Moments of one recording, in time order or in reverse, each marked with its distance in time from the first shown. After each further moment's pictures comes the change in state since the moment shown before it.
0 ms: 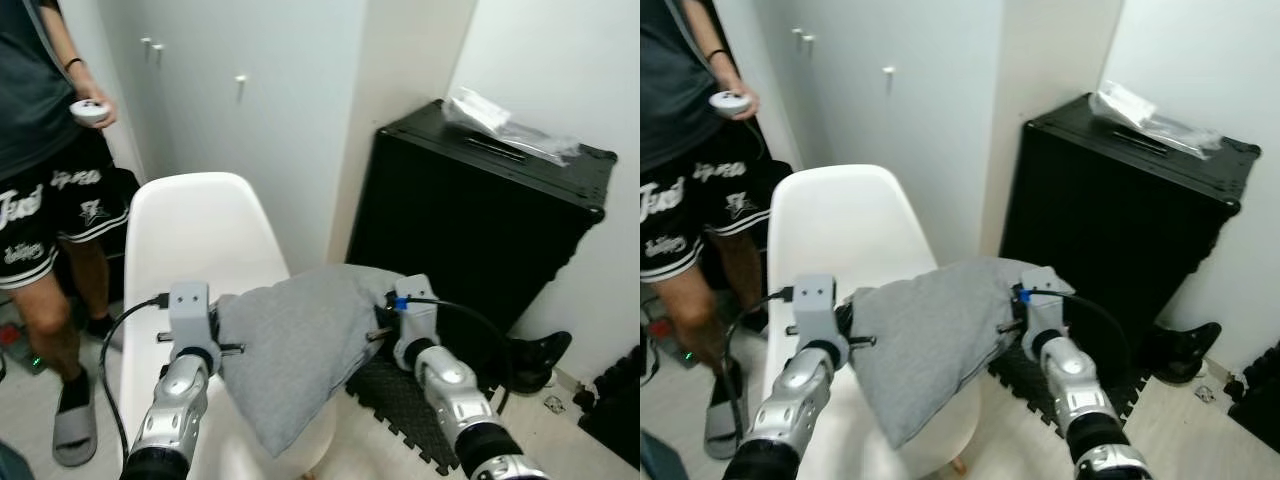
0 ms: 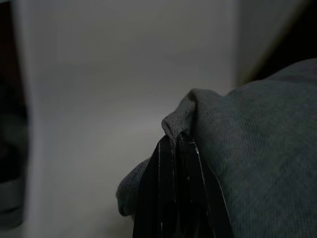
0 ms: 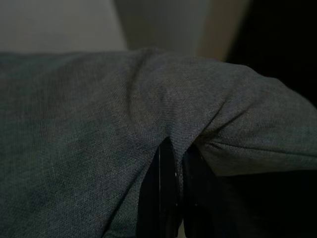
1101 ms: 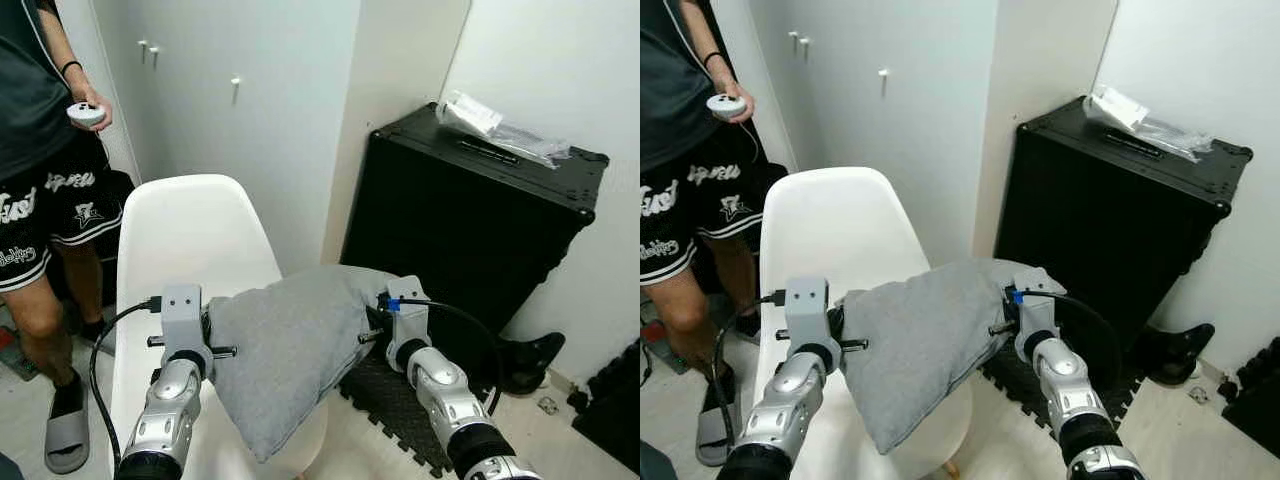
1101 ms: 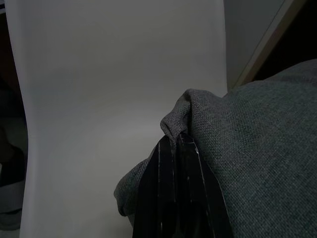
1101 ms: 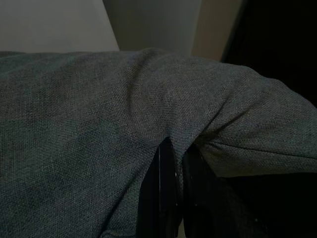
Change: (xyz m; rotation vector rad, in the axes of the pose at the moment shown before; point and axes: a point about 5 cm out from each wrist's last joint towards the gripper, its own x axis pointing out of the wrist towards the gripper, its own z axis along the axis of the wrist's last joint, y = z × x) left arm -0.001 0.001 0.000 0.013 -0.004 0.005; right arm 0.000 0.000 -0.001 -0.006 0.005 0.006
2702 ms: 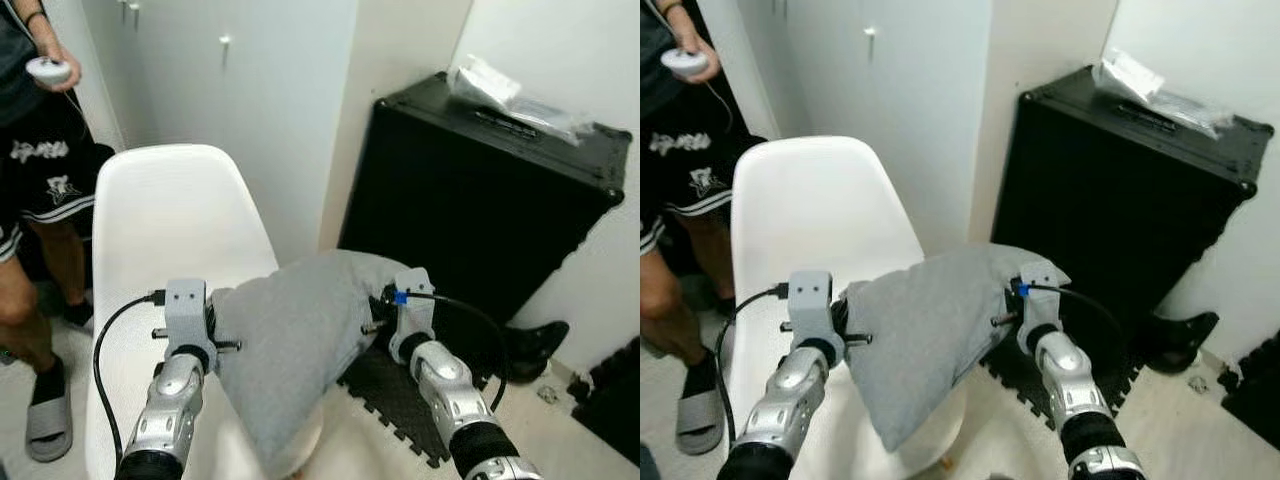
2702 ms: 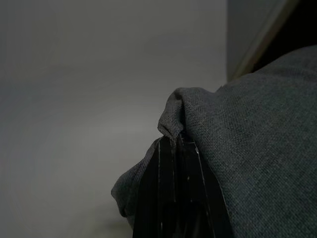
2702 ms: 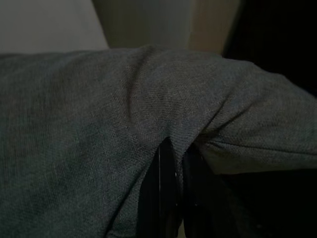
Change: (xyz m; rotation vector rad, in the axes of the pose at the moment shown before) left arm 0.000 -0.007 0.007 -0.003 -0.034 -0.046; right arm 0.000 -0.002 0.009 -0.010 -0.040 -0.011
